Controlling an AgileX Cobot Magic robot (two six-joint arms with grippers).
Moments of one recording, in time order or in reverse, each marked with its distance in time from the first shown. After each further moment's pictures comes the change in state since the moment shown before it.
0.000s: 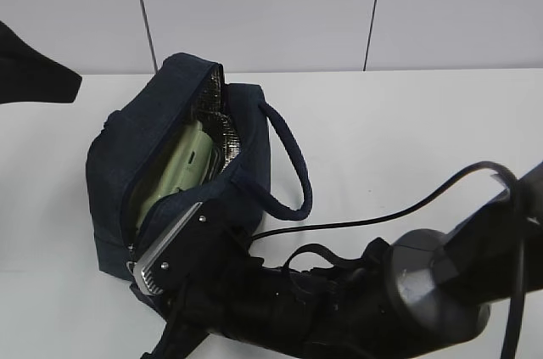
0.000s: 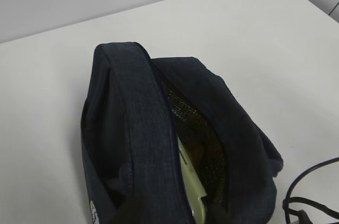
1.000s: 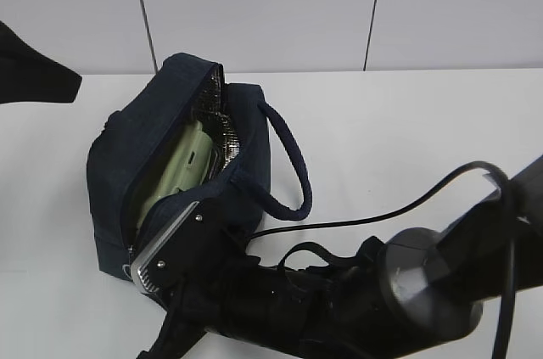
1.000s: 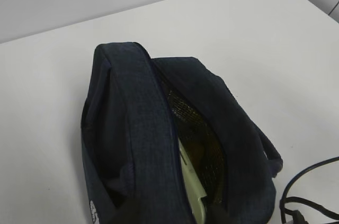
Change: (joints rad) left arm 0.000 0.000 0.000 0.000 0.000 0.000; right arm 0.000 0.011 -0.017 0.000 0.009 0.003
